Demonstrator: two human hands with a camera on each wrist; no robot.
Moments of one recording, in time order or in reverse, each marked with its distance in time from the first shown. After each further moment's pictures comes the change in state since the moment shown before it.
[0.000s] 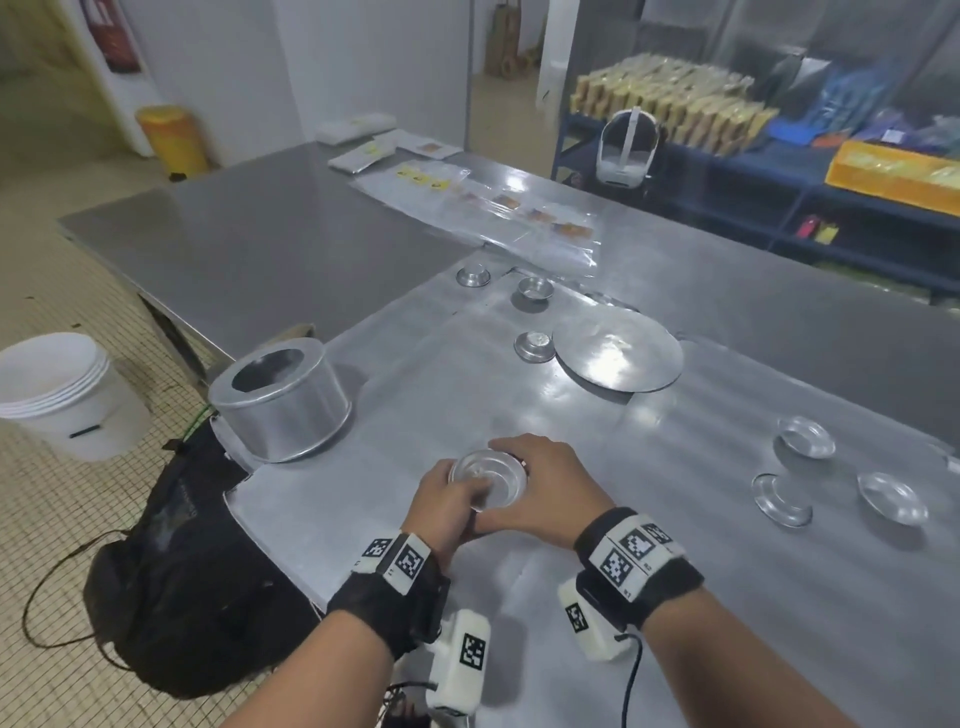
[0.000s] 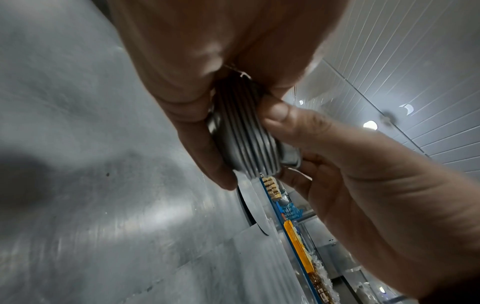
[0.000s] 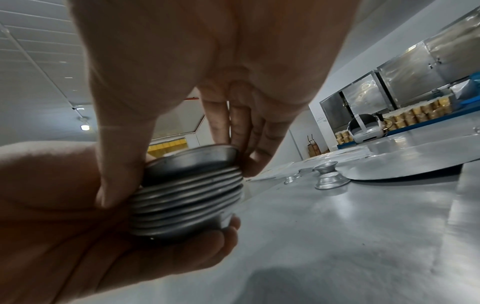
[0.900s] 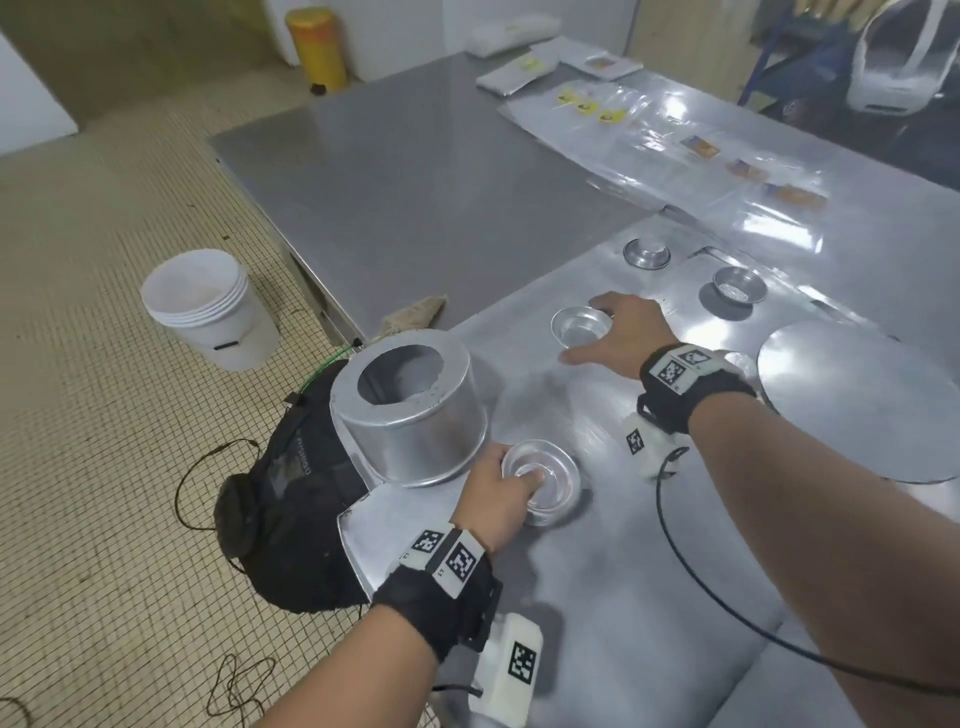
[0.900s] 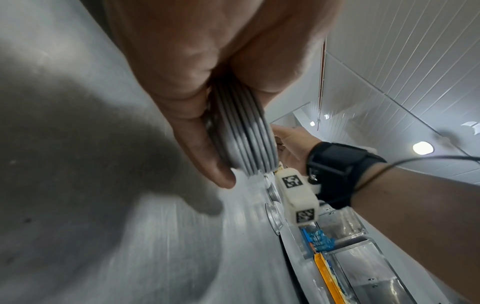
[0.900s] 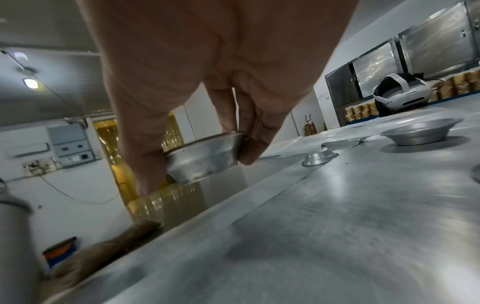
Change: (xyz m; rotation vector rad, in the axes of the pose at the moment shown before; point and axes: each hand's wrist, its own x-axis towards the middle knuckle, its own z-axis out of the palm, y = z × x) left_hand 0.125 0.029 -0.110 0.183 0.195 0.061; right_hand 0.322 0.007 0.037 -0.103 -0.011 0.120
